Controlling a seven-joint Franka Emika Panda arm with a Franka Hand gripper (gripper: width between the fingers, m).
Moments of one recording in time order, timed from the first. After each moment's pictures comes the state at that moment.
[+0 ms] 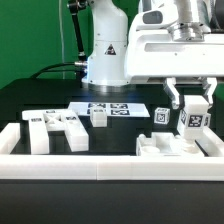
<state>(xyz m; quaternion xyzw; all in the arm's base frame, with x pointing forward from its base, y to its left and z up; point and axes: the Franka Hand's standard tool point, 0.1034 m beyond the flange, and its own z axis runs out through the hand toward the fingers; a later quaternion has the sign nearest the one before) 0.623 0.092 0.098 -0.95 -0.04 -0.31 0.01</state>
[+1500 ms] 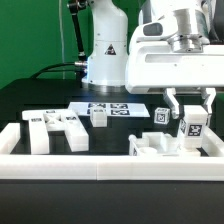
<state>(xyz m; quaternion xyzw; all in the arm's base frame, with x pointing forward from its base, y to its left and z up) 0.619 0.095 0.083 -0.95 -0.04 -0.31 0.01</state>
